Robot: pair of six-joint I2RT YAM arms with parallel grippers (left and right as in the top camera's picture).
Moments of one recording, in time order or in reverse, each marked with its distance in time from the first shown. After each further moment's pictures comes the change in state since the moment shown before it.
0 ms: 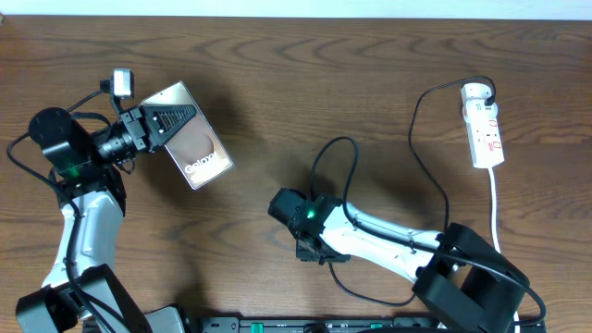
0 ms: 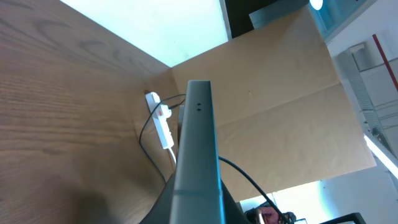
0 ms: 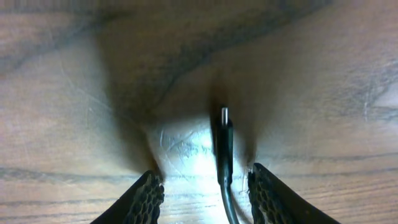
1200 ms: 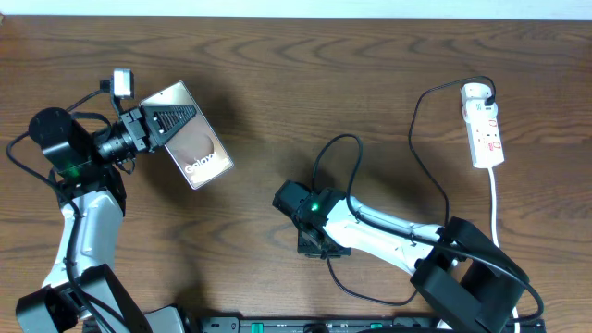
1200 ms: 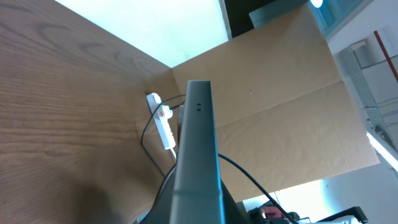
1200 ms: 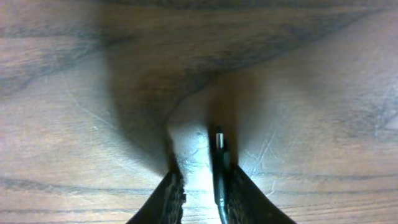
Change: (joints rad) left arm 0.000 0.000 0.000 0.000 0.000 0.018; right arm -0.044 0.014 -0.001 0.025 -0.043 -0.054
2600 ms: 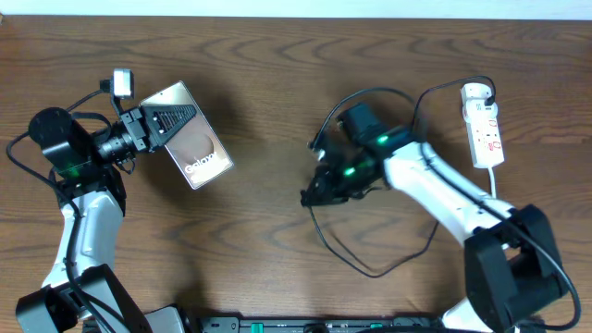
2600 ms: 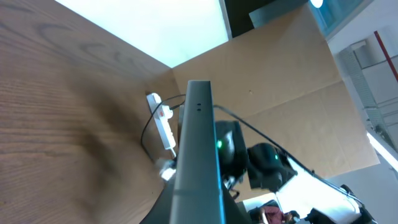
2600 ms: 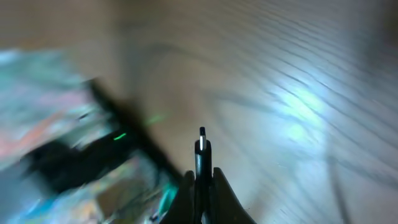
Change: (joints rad) left arm 0.000 0.000 0.000 0.000 0.000 0.000; right arm -0.441 -0.063 0.140 0.025 -0.801 -0.764
